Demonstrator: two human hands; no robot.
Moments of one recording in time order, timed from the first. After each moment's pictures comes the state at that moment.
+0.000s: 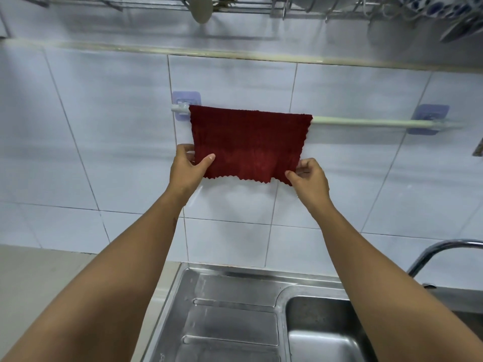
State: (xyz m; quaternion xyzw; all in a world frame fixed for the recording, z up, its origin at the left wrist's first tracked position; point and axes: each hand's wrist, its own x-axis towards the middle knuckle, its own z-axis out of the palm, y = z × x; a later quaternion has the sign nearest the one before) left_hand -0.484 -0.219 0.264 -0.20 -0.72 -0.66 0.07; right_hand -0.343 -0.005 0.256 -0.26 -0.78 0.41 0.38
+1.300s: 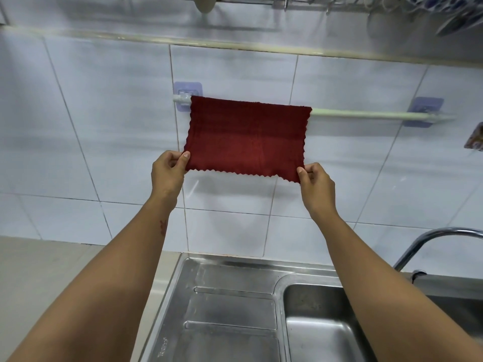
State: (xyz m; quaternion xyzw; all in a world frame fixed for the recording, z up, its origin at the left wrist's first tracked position) left_hand -0.484 -0.253 0.241 -0.15 -0.67 -0.72 0.10; right_hand -0.316 -0.016 0.238 -0.26 -0.79 0.37 0.41
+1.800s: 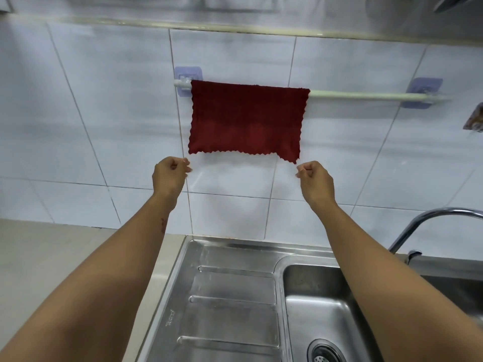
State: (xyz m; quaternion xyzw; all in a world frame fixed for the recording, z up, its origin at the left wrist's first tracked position) left_hand -0.466 -0.264 0.218 -0.09 -0.74 -0.66 0.06; right_hand -0.305 -0.014 0.222 -0.31 -0.81 0.37 0.34
